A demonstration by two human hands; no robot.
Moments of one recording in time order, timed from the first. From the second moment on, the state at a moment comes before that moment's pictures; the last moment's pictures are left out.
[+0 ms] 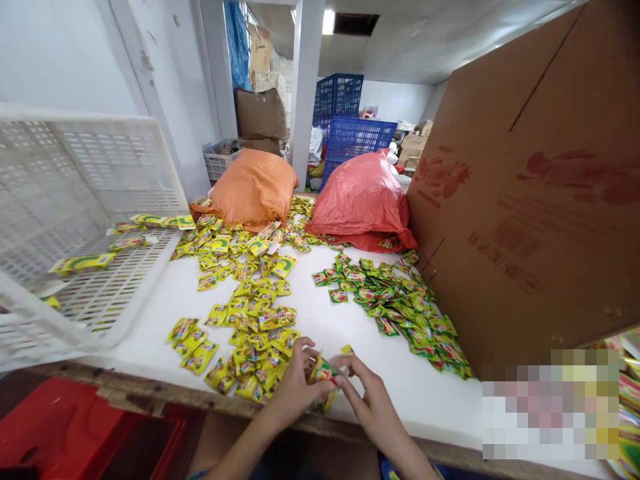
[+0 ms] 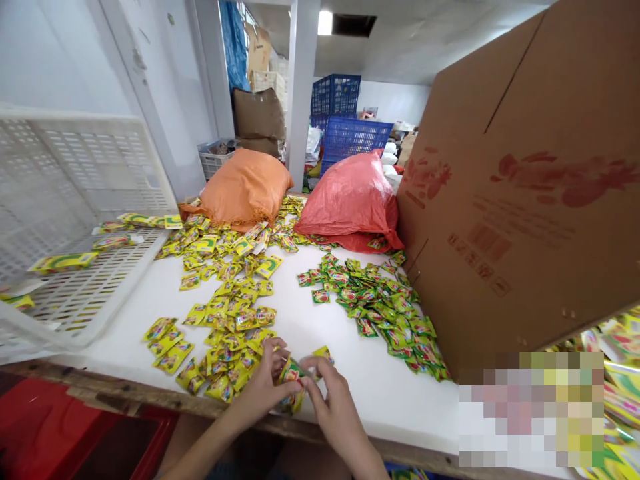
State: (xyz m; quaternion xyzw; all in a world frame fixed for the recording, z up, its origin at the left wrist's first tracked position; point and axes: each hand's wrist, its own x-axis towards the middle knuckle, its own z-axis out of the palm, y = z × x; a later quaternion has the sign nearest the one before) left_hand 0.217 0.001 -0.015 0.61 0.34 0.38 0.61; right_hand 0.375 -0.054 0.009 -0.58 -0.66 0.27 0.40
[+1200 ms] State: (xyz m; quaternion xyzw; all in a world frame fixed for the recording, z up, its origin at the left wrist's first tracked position) left_hand 0.204 0.008 0.021 0.68 0.42 0.36 0.47; right_hand 0.346 -0.040 0.011 -0.61 -0.59 0.28 0.44
